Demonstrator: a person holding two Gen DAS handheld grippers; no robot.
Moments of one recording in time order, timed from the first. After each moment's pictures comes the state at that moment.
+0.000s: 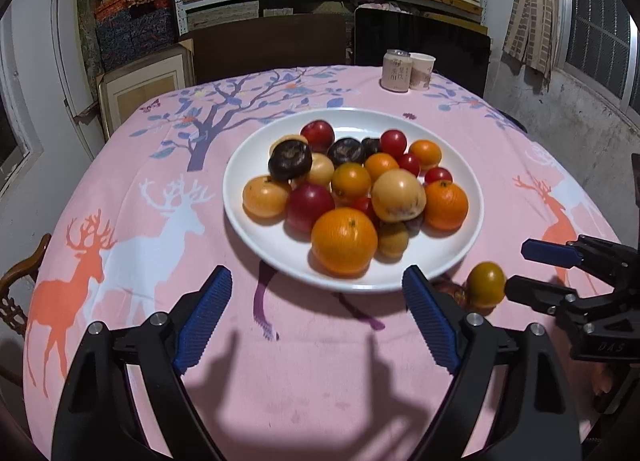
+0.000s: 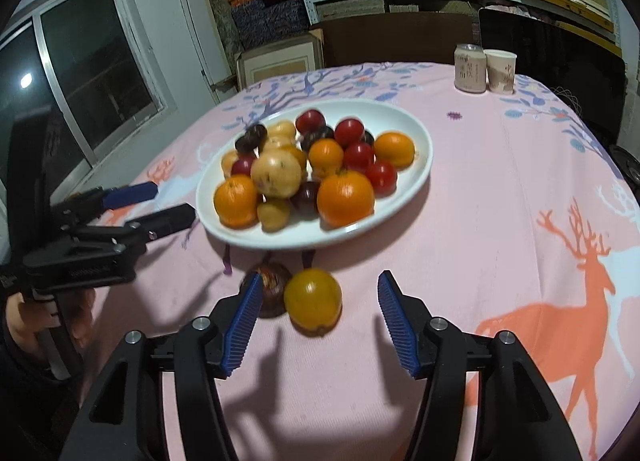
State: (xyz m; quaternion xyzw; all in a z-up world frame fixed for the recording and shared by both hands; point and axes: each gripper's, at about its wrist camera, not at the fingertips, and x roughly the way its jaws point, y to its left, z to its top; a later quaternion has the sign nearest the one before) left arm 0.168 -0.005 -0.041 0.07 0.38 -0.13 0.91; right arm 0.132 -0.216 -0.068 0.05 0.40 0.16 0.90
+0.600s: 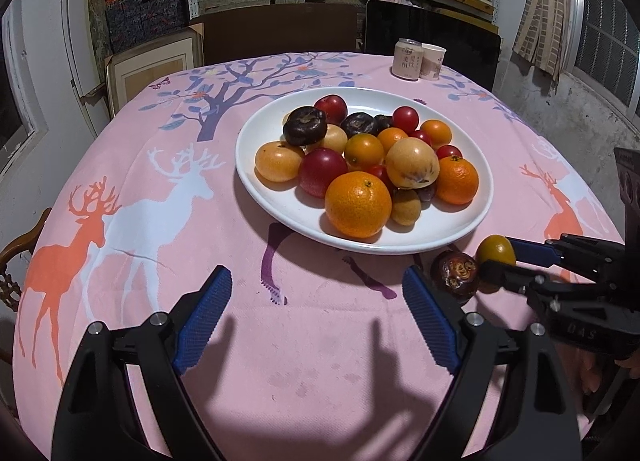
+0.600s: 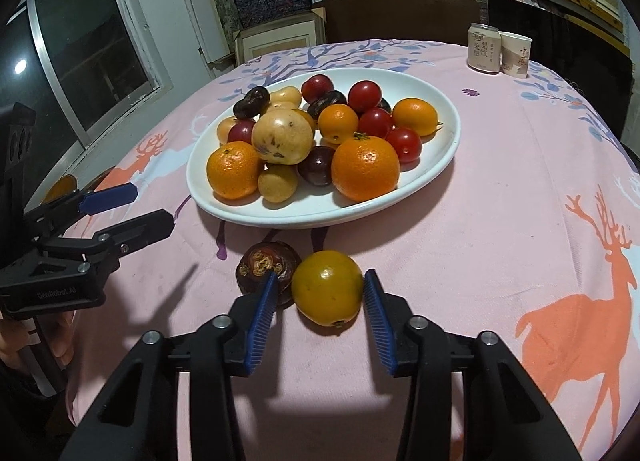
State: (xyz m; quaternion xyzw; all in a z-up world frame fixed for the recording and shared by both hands) left arm 0.161 0.007 -0.055 0.06 0.40 -0.12 0.91; right arm 0.144 -0.199 -0.085 0.04 0.42 0.15 0.89
